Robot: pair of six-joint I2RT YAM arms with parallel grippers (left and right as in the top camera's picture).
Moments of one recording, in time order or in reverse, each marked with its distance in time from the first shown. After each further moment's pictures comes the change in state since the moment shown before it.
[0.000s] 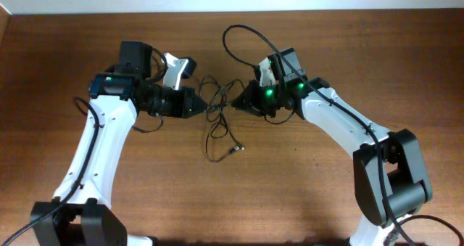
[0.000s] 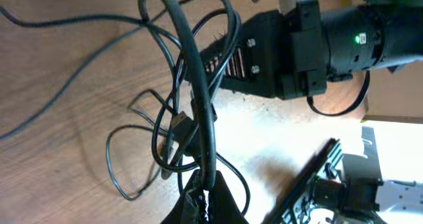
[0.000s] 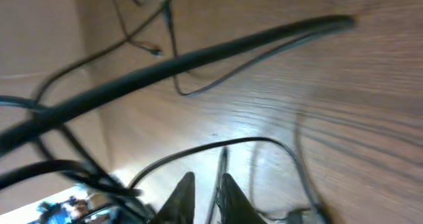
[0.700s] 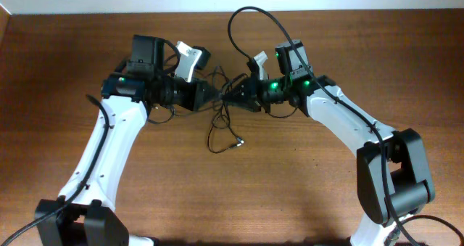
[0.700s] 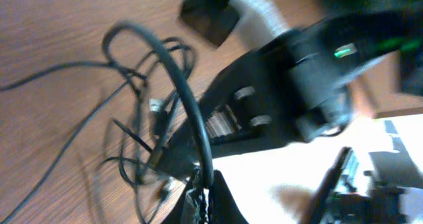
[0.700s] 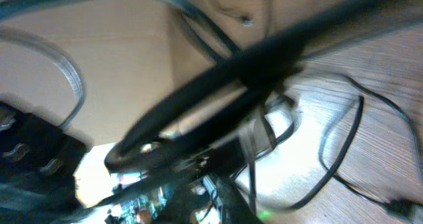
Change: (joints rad) left arm -0.077 0.000 -0.002 0.208 0.018 0.013; right arm -0.036 -0.001 0.001 0.116 -0.324 0.076
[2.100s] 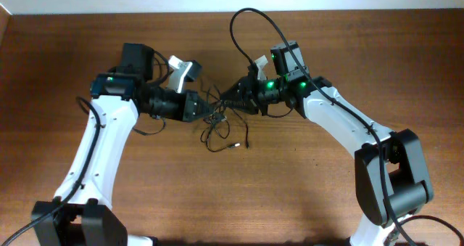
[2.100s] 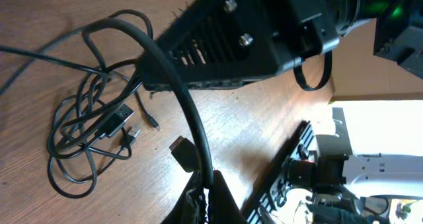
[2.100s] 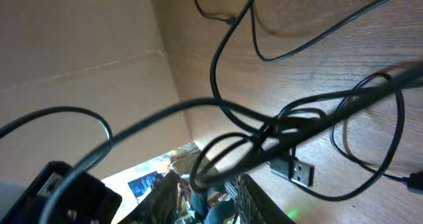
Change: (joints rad) left arm 0.059 0.000 0.000 -0.255 0.098 0.049; right arm 0.024 -0.001 0.002 0.024 0.043 0.214
